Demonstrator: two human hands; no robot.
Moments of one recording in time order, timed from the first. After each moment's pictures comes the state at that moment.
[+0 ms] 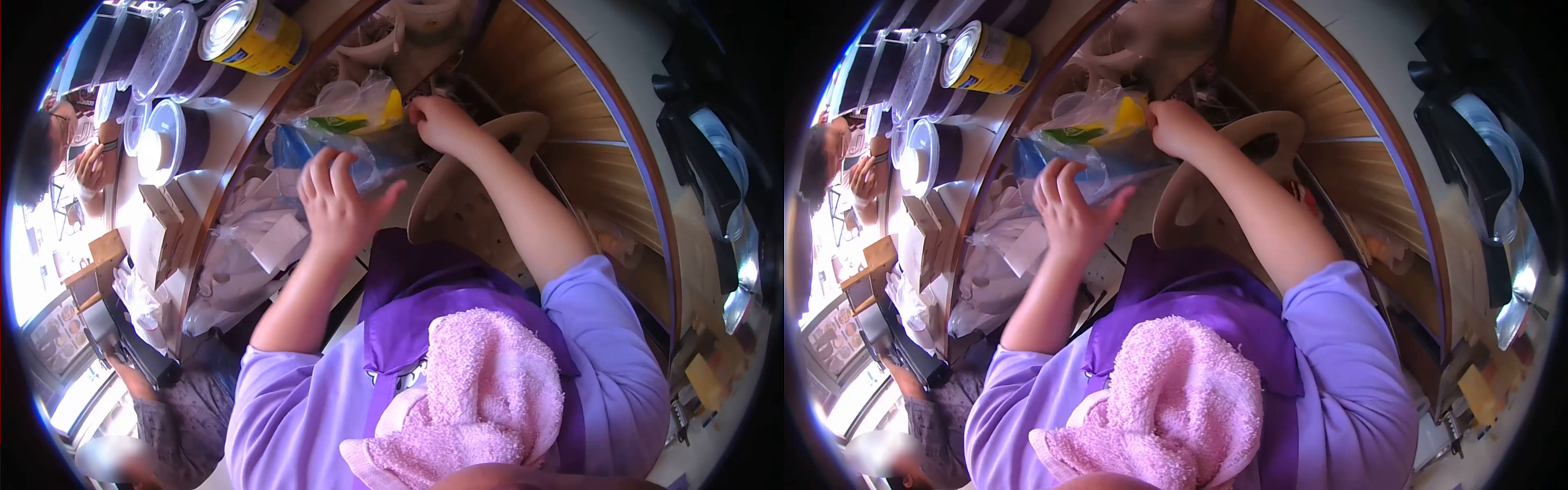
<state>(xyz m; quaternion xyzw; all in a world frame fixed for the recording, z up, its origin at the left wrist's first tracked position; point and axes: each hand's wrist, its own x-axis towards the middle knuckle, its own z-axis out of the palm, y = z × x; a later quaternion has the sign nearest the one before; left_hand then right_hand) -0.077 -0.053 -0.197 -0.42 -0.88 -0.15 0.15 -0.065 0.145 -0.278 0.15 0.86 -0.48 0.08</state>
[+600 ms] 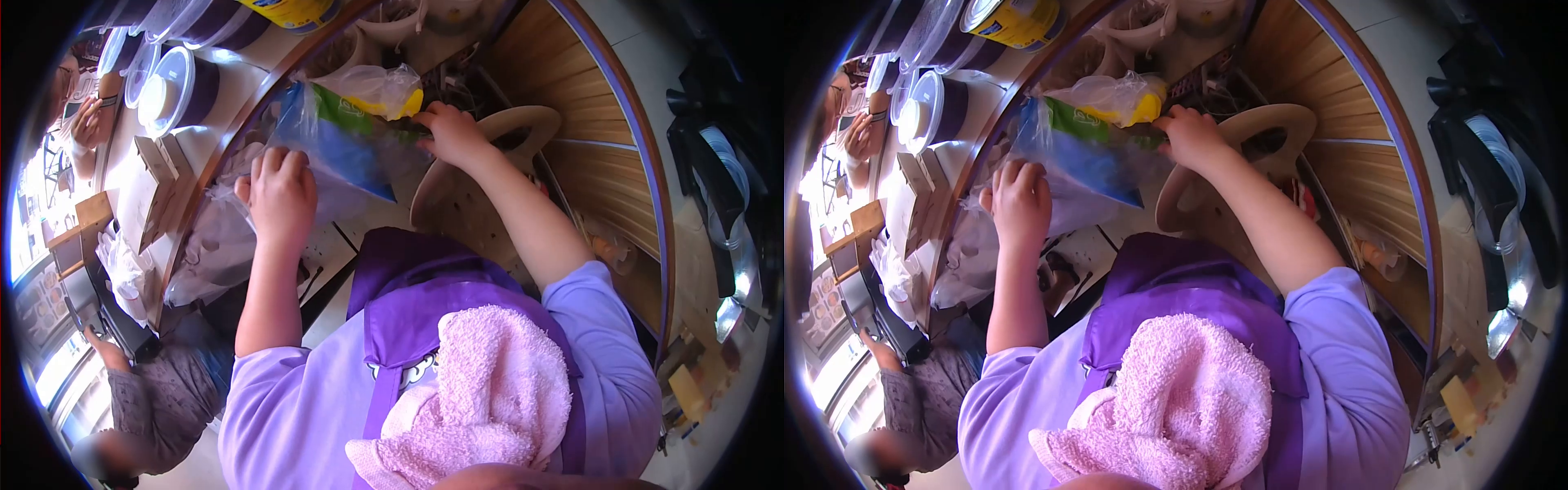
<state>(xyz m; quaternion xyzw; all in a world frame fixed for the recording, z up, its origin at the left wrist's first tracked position) -0.094 -0.121 -0.169 -0.32 -0.94 -0.03 0.09 -0.032 0.113 -0.297 0.04 0.96 -0.26 0.07</state>
